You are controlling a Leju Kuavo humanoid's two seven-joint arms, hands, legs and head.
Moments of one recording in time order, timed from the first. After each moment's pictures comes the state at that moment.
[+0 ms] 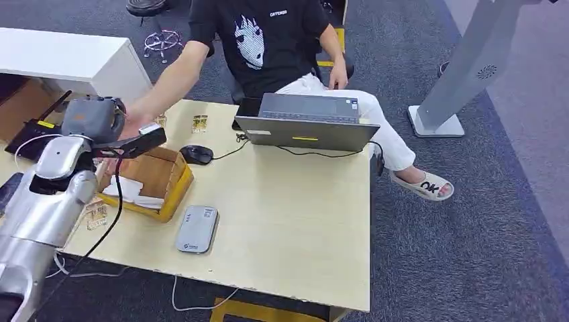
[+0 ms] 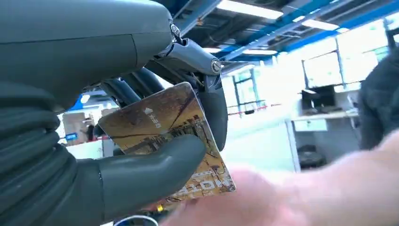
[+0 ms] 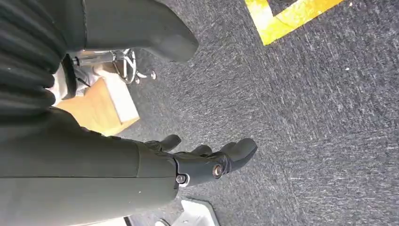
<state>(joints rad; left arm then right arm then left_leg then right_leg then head) -0.66 0.47 -0.29 -1.16 -1.15 0.03 0.15 -0.09 -0.01 1.26 -0.05 -1.57 -0.63 -0.02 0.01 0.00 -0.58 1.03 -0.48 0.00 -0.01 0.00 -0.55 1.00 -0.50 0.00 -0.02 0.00</state>
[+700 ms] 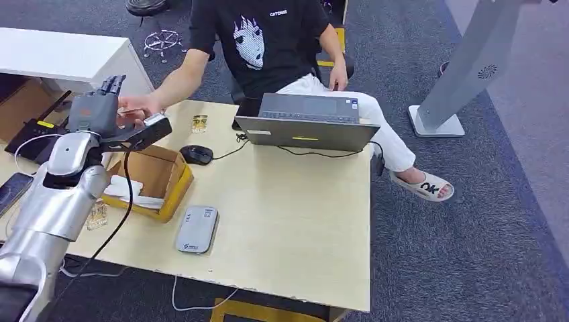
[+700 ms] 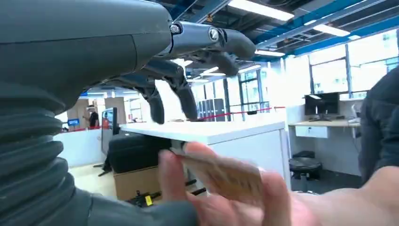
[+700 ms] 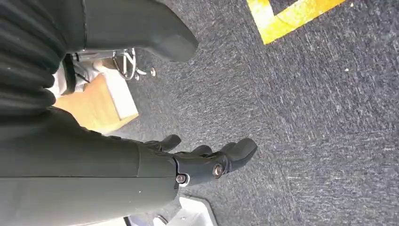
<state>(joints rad) -0.68 0.41 -0.29 -1.10 -1.15 0.11 0.14 -0.09 -0.01 1.27 -0.05 -1.57 -0.62 -0.01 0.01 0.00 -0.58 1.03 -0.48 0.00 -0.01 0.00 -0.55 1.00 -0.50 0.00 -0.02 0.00</state>
